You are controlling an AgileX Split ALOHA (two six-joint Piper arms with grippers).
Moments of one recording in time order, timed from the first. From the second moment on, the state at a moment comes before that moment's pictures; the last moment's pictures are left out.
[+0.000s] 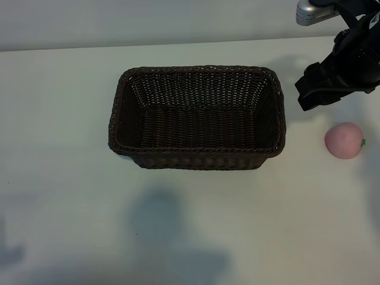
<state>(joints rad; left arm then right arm) 0.06 0.11 -0.63 0.00 1.05 -0.03 0.16 1.56 -1.28 0.20 1.03 -0.20</state>
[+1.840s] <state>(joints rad) -0.03 -0.01 -0.50 -0.02 1.09 0.02 0.07 1.78 -1.28 -0.05 0.94 0.10</state>
